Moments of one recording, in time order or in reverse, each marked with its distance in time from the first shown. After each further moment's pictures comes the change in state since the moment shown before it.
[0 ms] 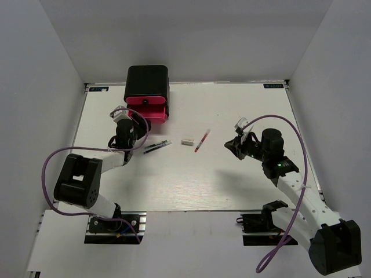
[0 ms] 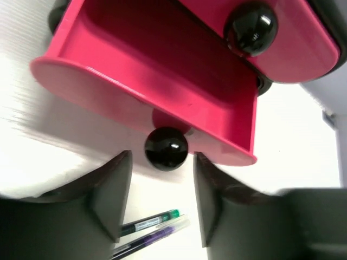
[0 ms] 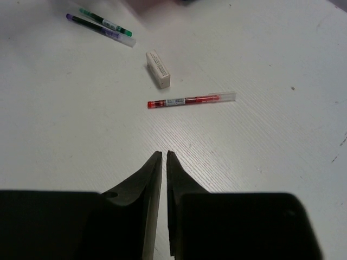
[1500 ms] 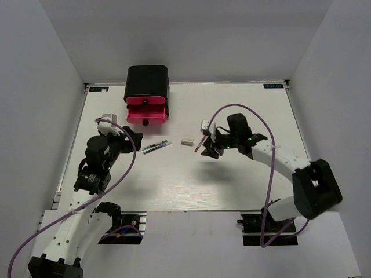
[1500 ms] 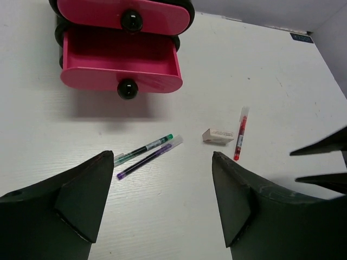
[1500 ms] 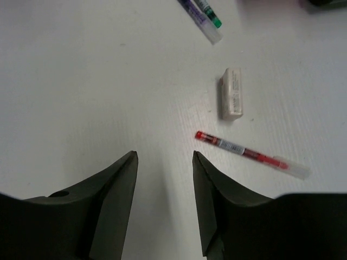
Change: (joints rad) left arm 0.006 -0.857 0.009 -0.740 0.190 0.411; right arm 0.196 0.489 0.272 -0.126 -0.161 -0.335
